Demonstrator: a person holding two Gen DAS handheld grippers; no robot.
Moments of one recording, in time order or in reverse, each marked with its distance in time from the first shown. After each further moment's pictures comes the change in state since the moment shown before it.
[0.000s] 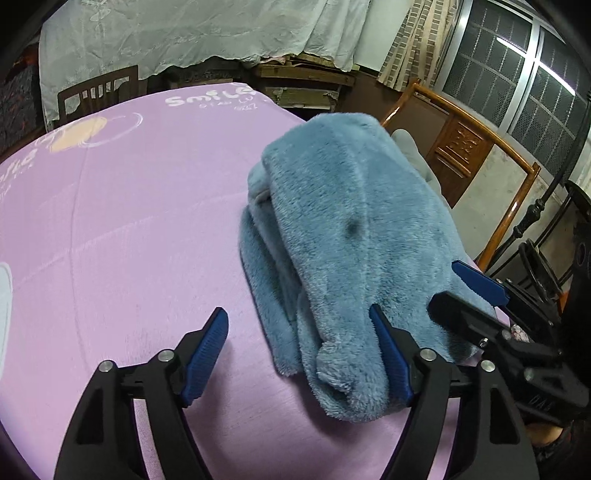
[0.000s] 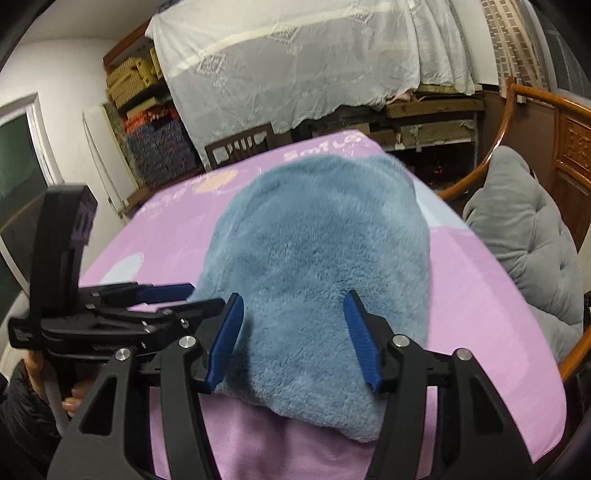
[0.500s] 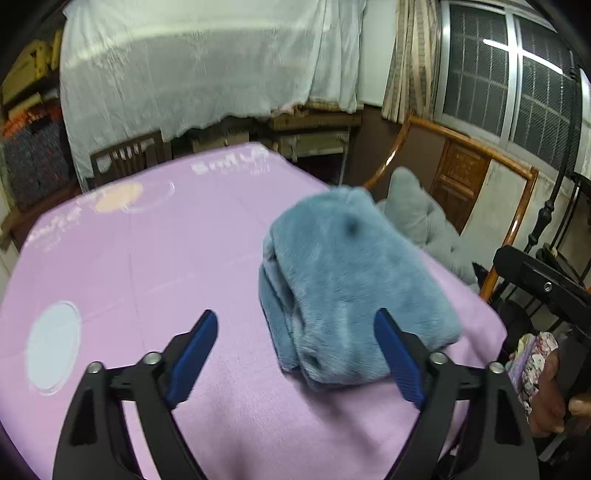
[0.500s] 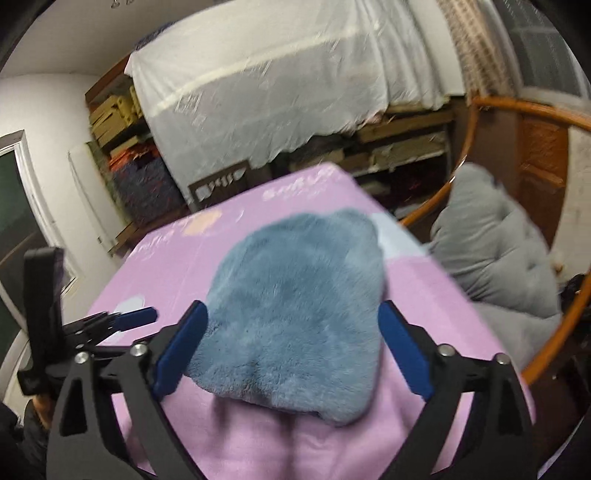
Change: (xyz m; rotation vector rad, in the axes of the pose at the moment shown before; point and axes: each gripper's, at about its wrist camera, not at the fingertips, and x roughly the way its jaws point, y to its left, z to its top) left arm -0.097 -0.048 -0.006 0.095 -0.202 0.162; right arm -0.087 -0.011 0.026 0.118 -0.154 -0.072
